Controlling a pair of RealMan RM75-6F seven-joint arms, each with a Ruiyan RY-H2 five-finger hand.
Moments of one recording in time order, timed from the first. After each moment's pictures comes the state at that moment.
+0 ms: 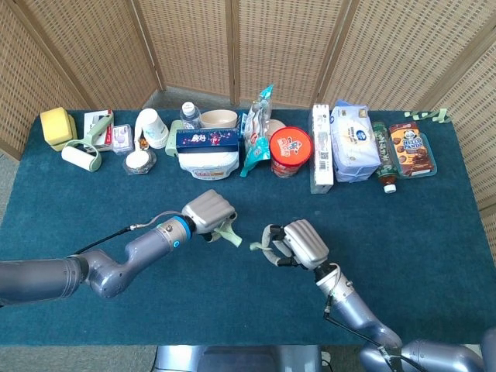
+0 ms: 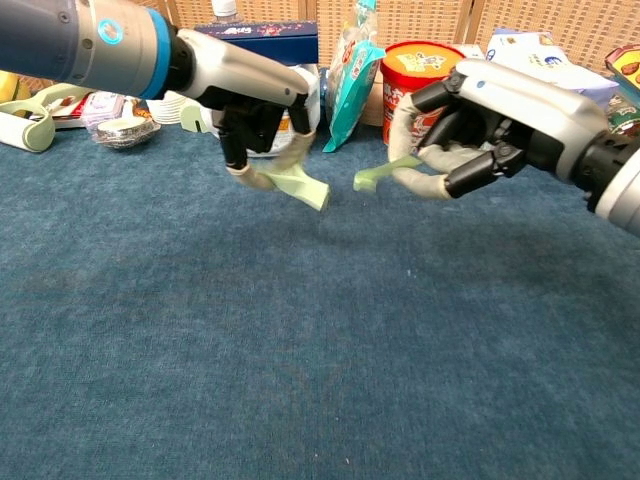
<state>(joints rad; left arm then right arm) -1.34 -1.27 0.01 -1.67 0.82 0.61 0.35 0.59 -1.56 0.14 -1.61 -1.49 1.17 0.18</state>
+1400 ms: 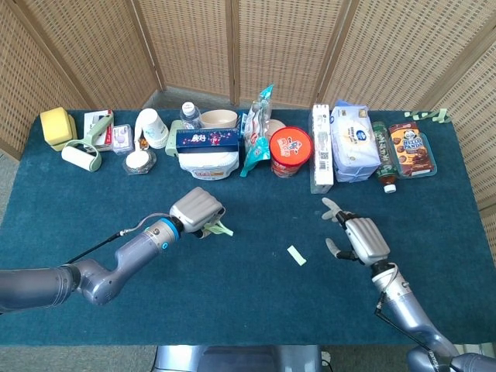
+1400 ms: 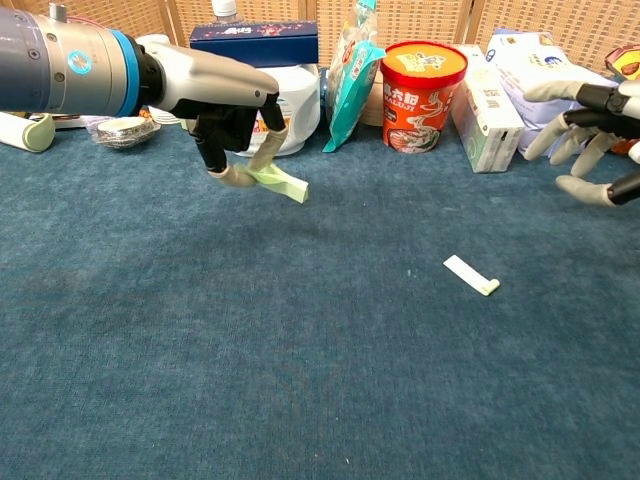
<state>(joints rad) -1.20 -1.32 0.00 -1.64 0.90 0.74 0.39 0.47 -1.34 0.09 -1.56 -1.42 1.16 0.19</state>
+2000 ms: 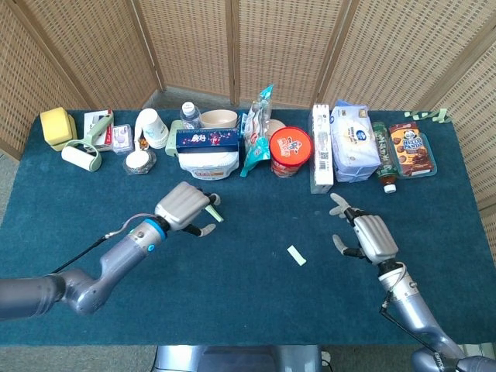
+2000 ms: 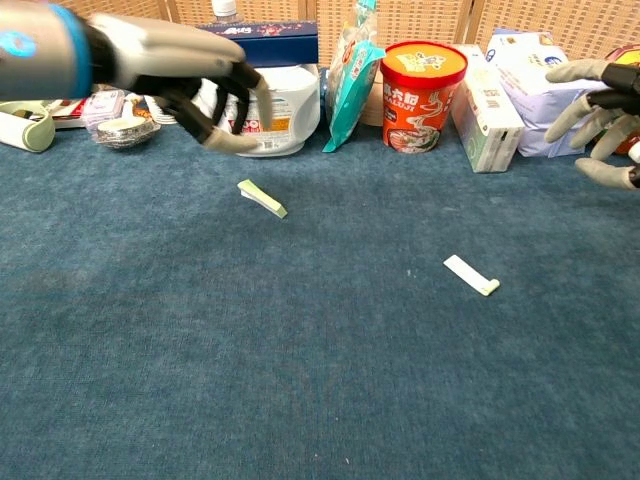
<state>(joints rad) -1.10 -1.25 -0.01 -1.73 0.95 0.89 0.41 0.45 -1.31 0.11 -1.58 -1.41 1.18 0.18</state>
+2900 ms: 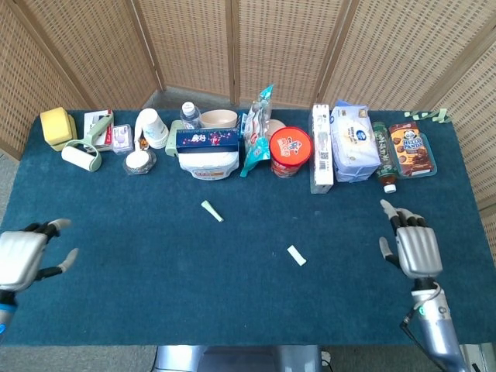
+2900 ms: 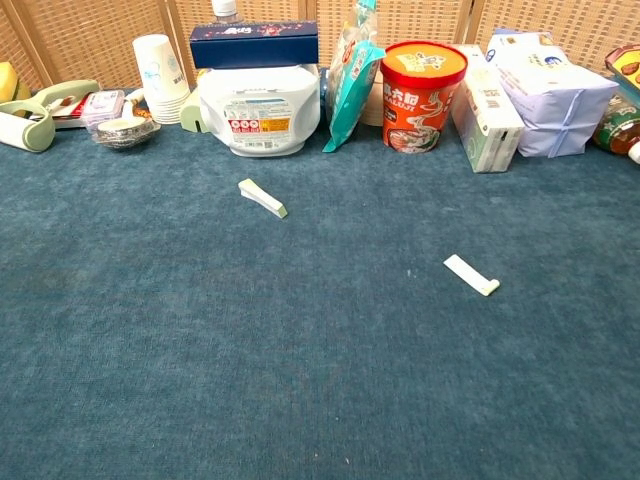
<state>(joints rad) -0.36 -0.95 0.23 -1.90 1.34 1.58 0.29 0.27 -1.30 0.08 -1.60 -1.35 1.43 -0.25</state>
